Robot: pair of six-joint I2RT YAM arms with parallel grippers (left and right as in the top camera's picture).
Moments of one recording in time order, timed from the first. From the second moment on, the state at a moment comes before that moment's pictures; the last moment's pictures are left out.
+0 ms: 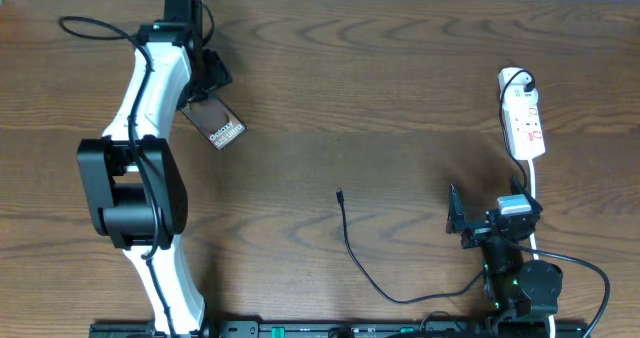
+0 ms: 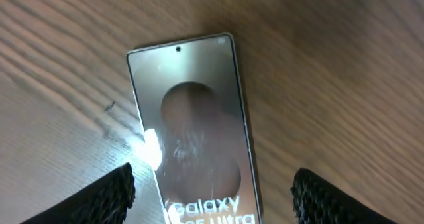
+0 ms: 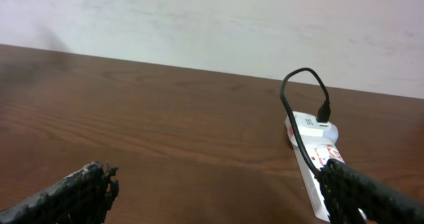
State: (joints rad) left arm 0.00 2.11 1.76 -0.94 -0.10 -0.55; right arm 0.01 0.02 0.01 -0.06 -0.12 -0.07
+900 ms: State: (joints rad) left arm 0.00 2.15 1.56 -0.74 -0.11 -0.57; right arm 0.01 0.02 0.01 -0.06 -0.12 -0.07
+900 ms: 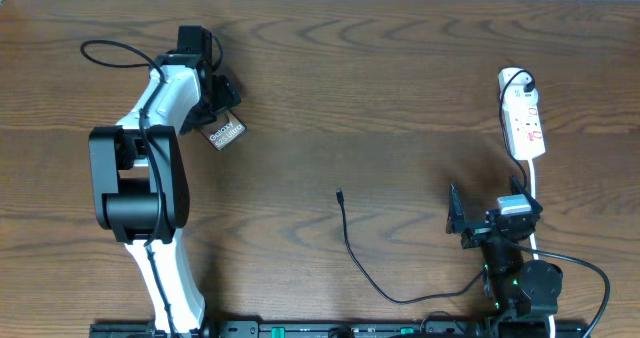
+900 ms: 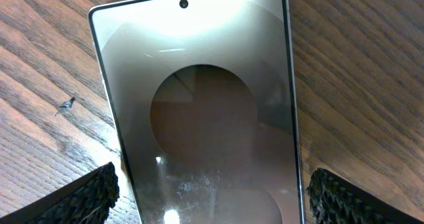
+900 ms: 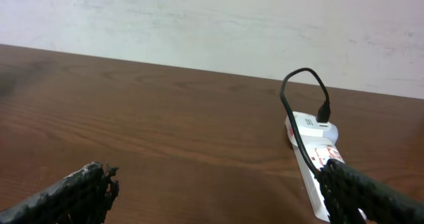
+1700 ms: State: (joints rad) left arm 0.00 2.14 1.52 -0.80 -0.07 -0.58; right arm 0.01 0.02 0.01 -0.06 -0.12 -0.07
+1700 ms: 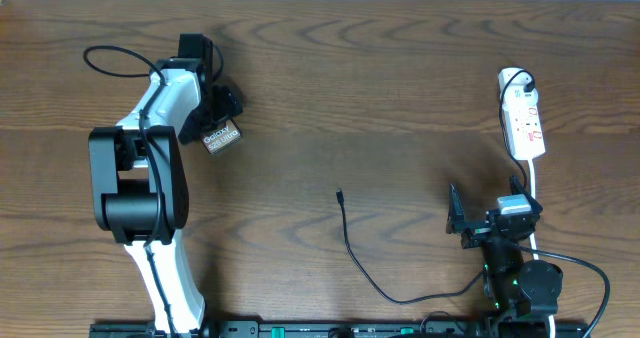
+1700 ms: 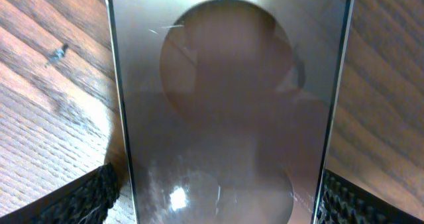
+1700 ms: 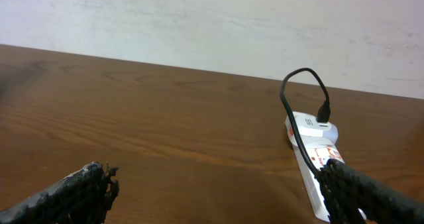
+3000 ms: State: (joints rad) left arm -0.37 2.14 1.52 -1.08 0.05 -0.38; right arm 0.01 0.02 0.01 -0.06 -0.12 -0.07
